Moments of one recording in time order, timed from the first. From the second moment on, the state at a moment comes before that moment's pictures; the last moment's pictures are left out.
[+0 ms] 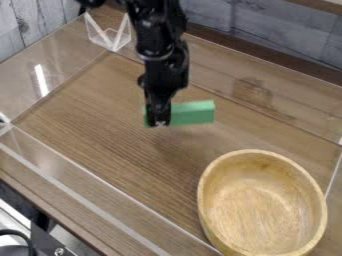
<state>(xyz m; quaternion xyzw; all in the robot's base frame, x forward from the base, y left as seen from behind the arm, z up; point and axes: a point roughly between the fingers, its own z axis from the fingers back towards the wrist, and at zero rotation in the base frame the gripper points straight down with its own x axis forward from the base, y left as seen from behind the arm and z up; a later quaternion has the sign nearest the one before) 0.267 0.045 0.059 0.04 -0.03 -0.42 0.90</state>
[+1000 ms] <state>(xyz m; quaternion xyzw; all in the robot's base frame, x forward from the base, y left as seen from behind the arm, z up) 0.274 0.001 0.030 0.02 -0.04 -0.40 0.91</state>
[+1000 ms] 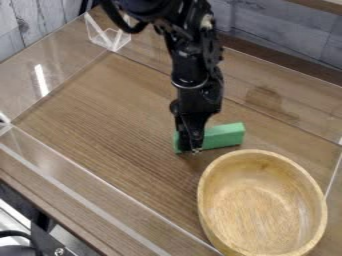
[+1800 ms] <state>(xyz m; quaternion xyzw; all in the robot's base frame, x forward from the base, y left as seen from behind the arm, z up) 0.280 0.002 0.036 0.02 -0.04 -0.34 0.94</state>
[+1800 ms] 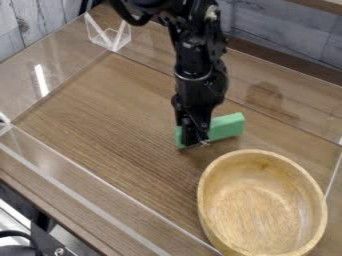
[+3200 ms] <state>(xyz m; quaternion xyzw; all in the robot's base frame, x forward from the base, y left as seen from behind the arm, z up) 0.267 0.012 0.027 0.01 -0.05 -0.33 0.94</state>
